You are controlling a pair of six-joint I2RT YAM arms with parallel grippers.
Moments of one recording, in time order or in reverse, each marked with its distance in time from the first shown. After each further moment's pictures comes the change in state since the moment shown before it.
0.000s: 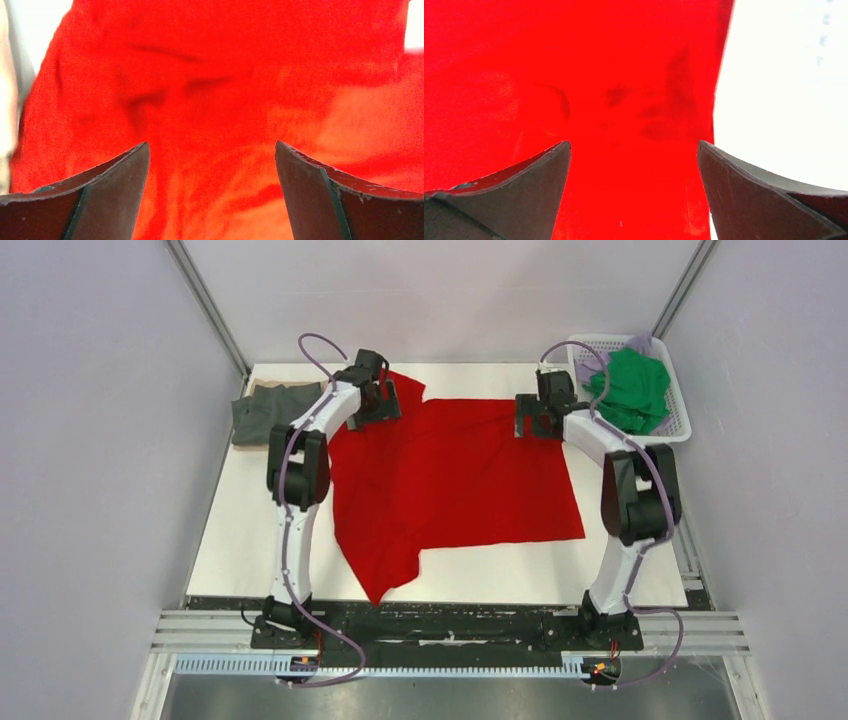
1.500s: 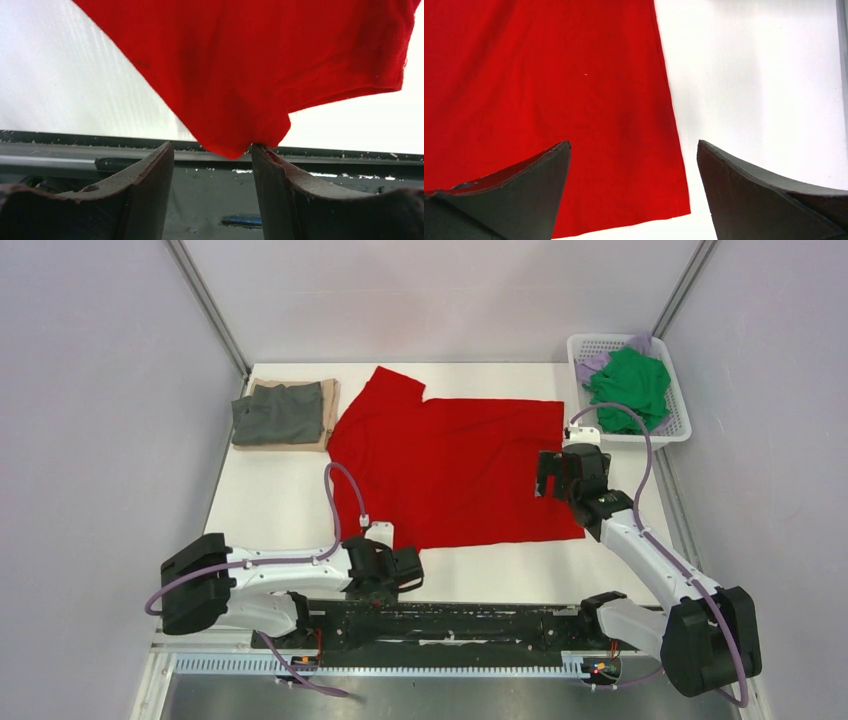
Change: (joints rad) left arm -0.984 -1.125 -1.407 -0.208 -0.254 -0.734; right arm 0.097 -0.887 -0.756 0.054 0.138 0.063
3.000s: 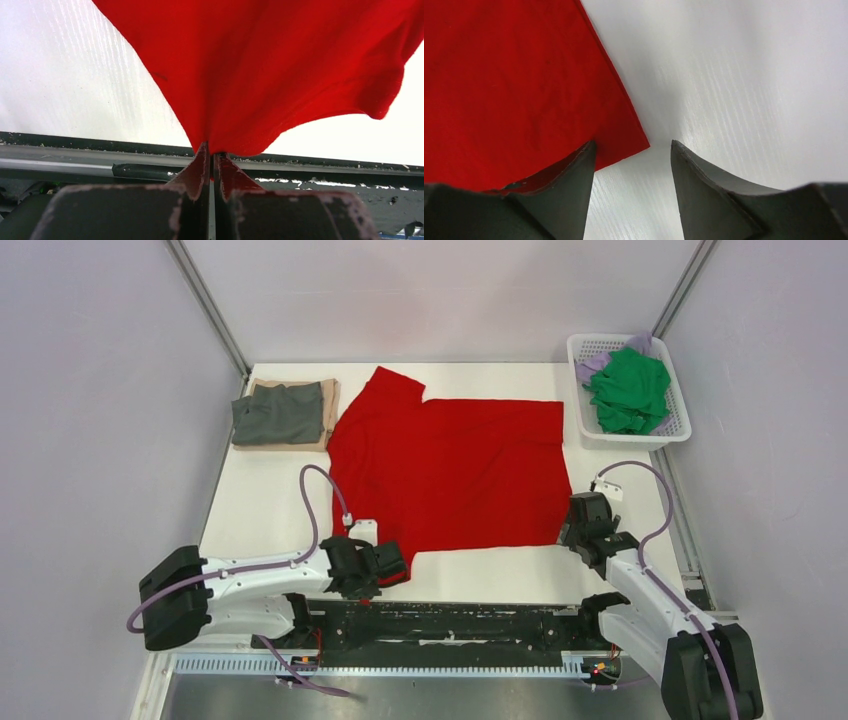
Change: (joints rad) left arm 0.086 -0.119 -0.095 0.027 0.001 0.026; right arm -0.066 -0.183 -0.319 -0.135 0.066 0.275
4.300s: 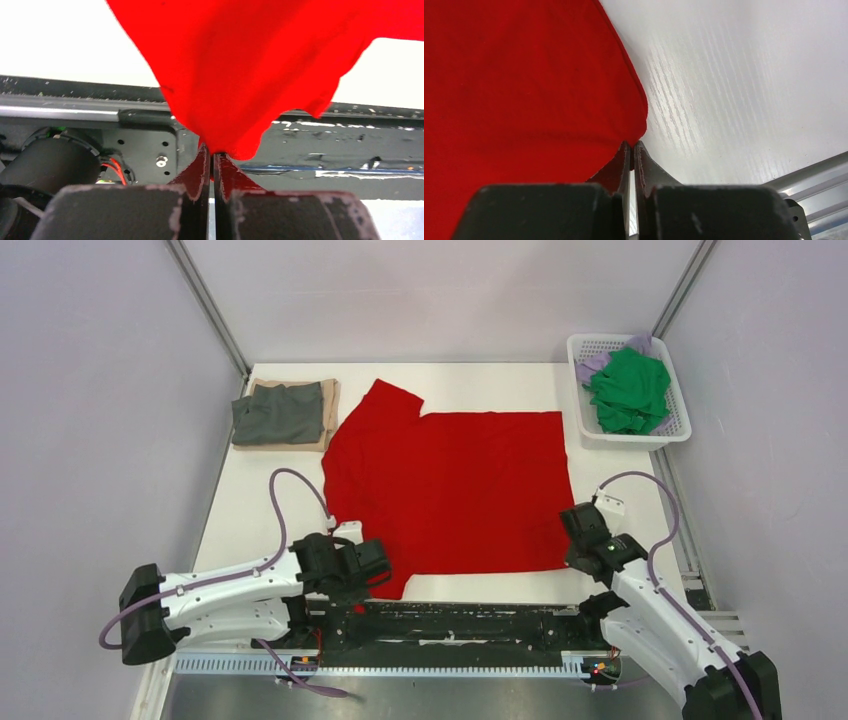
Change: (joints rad) left arm -0.016 -0.203 0.062 -0.232 0.117 -0.099; right arm 0.172 -0.158 0.077 -0.424 0.053 0.240
